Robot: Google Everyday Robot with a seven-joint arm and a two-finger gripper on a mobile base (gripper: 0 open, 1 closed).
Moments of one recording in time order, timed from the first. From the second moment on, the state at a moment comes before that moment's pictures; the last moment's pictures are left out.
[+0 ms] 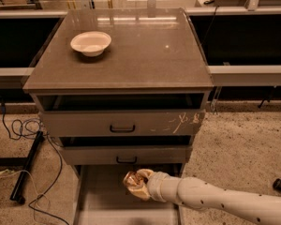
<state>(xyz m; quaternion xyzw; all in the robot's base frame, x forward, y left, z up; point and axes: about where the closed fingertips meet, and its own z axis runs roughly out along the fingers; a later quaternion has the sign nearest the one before) 0.479 0.008 0.452 -0.43 0.77 0.23 0.42</state>
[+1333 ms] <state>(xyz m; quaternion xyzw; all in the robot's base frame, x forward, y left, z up) 0.508 0.023 0.343 -0.42 0.77 0.28 0.39</state>
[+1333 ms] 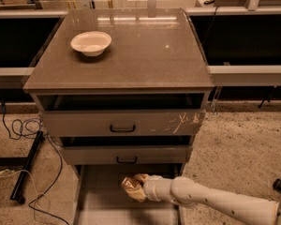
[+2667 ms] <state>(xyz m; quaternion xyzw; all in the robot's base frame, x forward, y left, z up) 0.539 0.007 0.231 -0.40 0.78 0.28 0.40</state>
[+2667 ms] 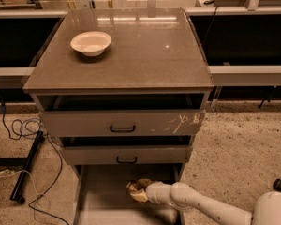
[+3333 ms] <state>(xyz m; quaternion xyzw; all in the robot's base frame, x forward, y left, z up) 0.538 0.011 0.169 -0.42 0.78 0.27 0.38</state>
